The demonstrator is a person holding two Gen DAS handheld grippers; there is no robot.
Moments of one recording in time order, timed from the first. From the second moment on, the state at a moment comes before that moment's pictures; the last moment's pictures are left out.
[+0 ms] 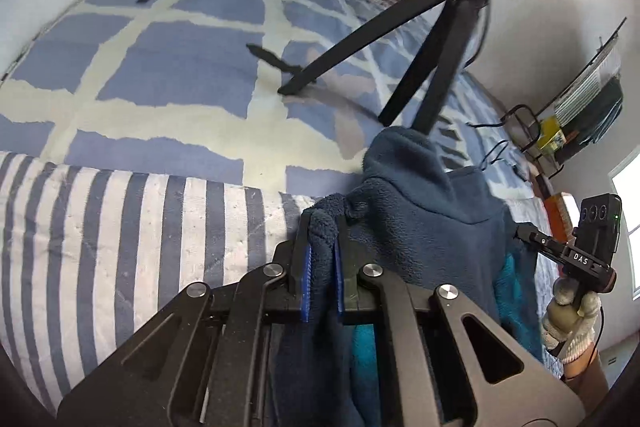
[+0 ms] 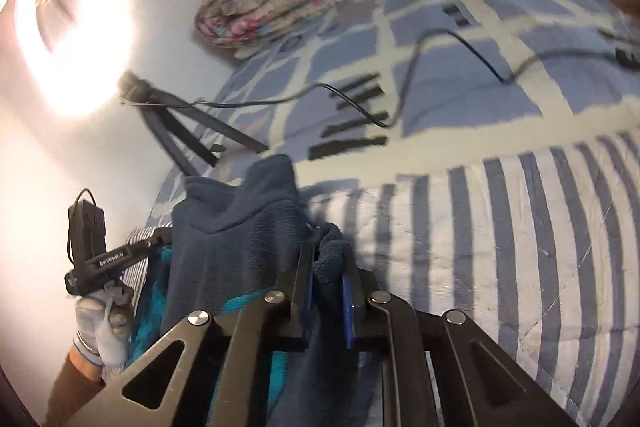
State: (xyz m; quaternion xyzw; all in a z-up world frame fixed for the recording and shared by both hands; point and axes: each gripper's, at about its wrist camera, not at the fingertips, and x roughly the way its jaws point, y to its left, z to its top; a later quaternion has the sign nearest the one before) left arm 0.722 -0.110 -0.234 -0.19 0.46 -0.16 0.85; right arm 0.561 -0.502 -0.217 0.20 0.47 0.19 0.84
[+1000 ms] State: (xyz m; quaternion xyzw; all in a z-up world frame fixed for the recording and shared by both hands) left arm 0.441 -0.118 -0.098 -0.19 0.39 -0.23 0.87; right arm 0.297 -0.474 -0.058 0.14 0.43 0.24 0.86
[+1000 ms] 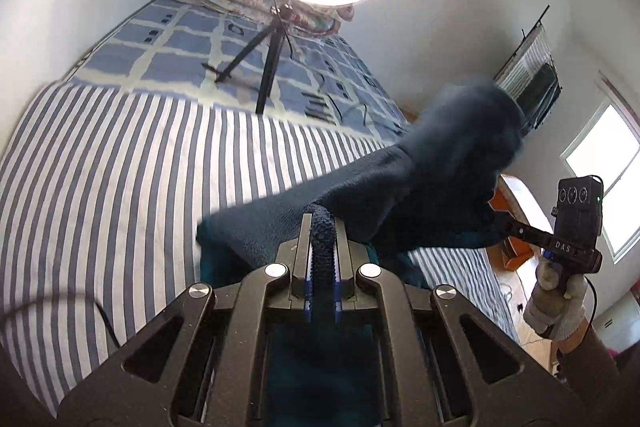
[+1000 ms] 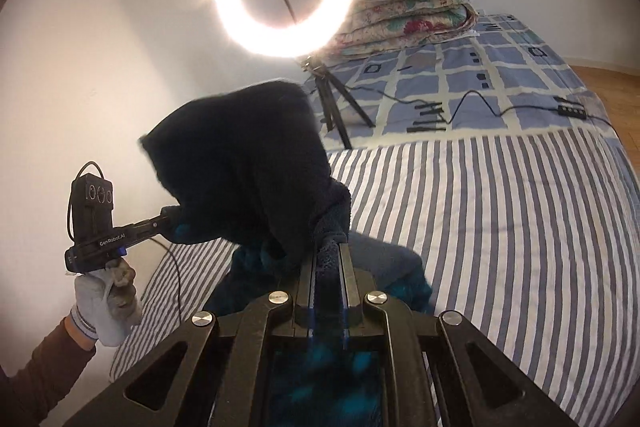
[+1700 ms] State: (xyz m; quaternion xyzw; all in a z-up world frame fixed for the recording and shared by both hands) left arm 0.311 -0.092 -0.151 -0.18 0.46 -0.20 0.85; right arm 0.154 -0.465 -0.086 0.05 0.48 0.20 0.85
